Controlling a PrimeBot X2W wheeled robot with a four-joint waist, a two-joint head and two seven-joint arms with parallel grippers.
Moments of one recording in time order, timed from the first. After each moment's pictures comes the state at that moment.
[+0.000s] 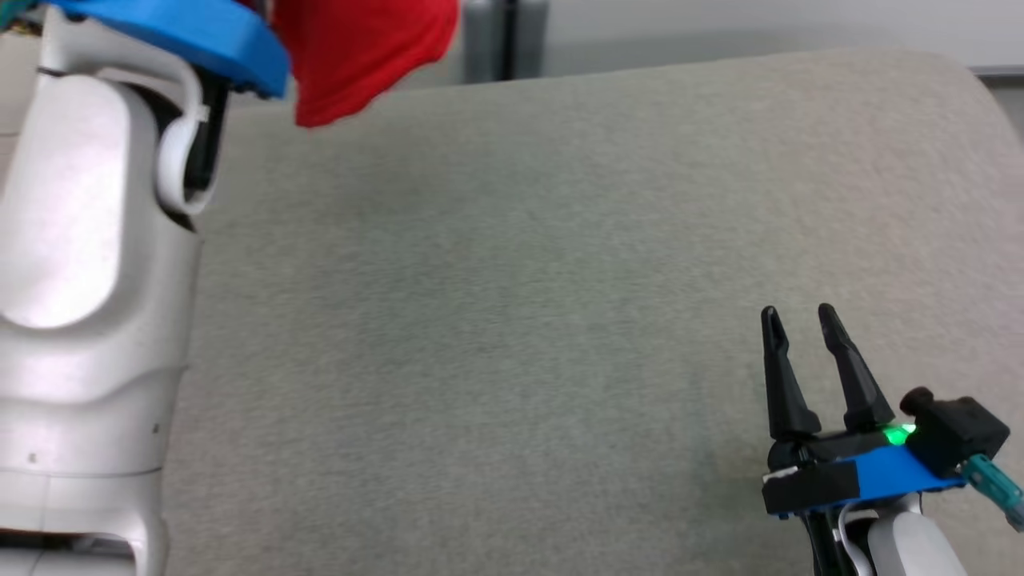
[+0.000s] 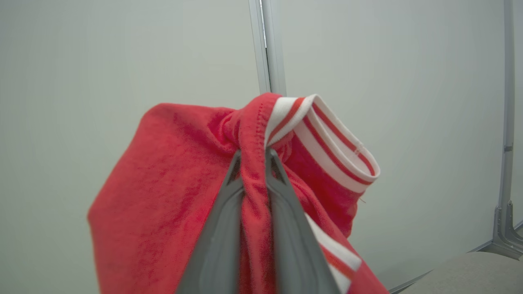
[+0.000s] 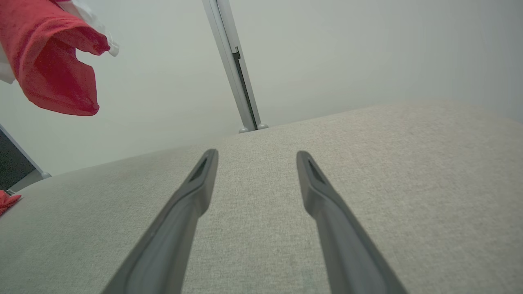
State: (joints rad) left arm -1.01 0.23 -0.25 0.45 -0.27 -0.12 -0.08; right arm -0.14 -0.05 0.05 0.15 0.31 0.13 -0.26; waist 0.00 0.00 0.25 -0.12
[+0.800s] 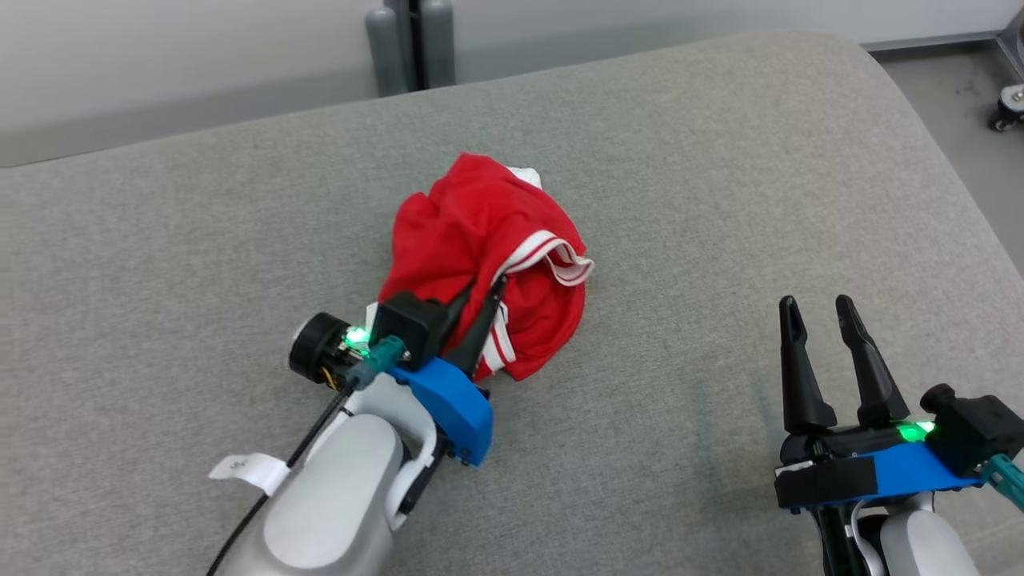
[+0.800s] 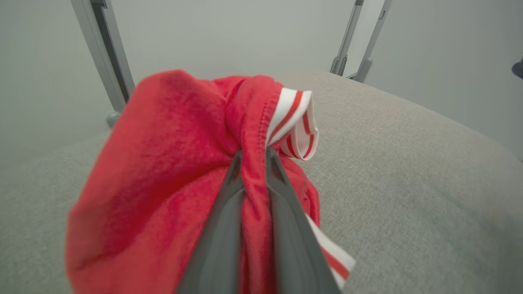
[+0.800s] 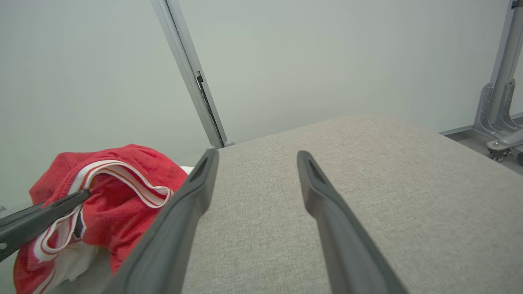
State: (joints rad) left arm -0.53 0.11 -0.57 0.52 -0.32 -0.13 -0.08; right arm -0.15 -0.05 0.03 0.13 0.34 0.13 -0.26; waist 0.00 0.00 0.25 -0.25
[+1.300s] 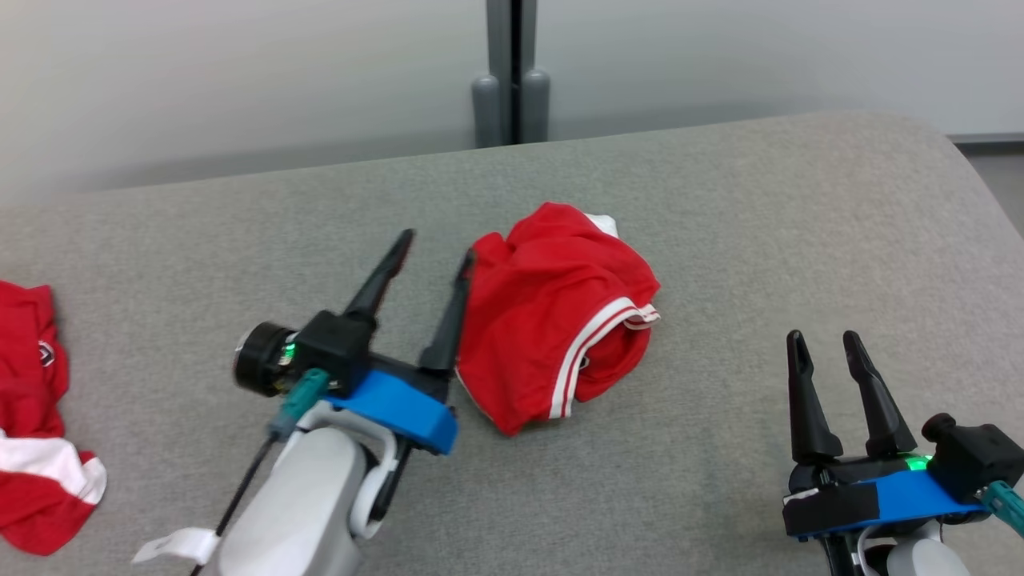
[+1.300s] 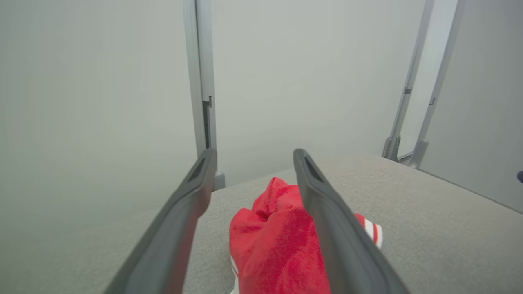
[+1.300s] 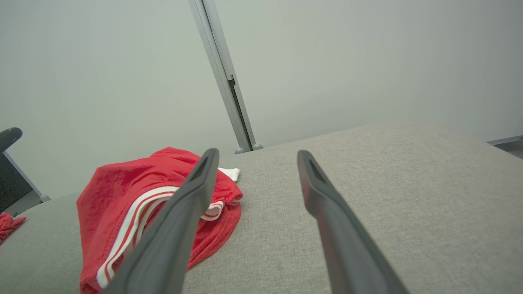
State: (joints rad) left arm -0.45 0.13 -0.50 0.39 -0.34 -0.05 -0.26; right arm -0.09 -0.05 0.00 0.15 0.32 0.13 -0.26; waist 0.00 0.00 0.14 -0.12
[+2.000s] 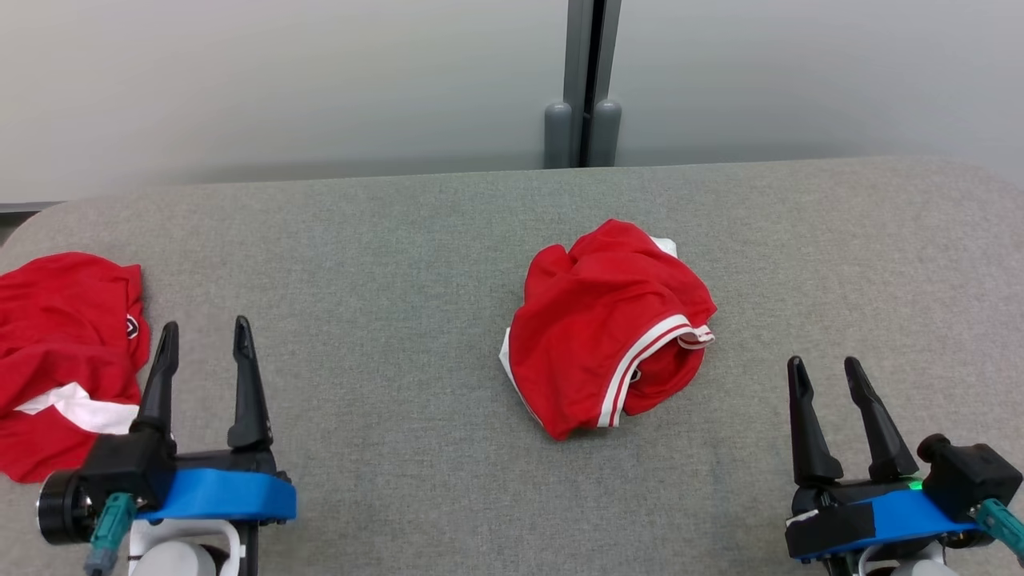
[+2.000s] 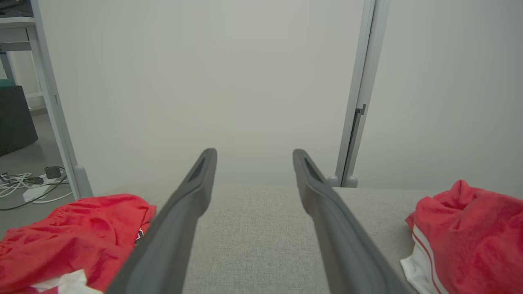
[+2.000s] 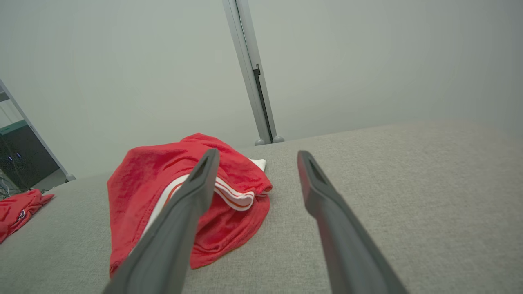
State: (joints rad) left arm -0.12 0.20 -0.11 0.16 -0.28 0.04 -0.26; right arm -0.06 -0.05 -0.01 0.17 0.28 0.13 -0.26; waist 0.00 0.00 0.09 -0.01
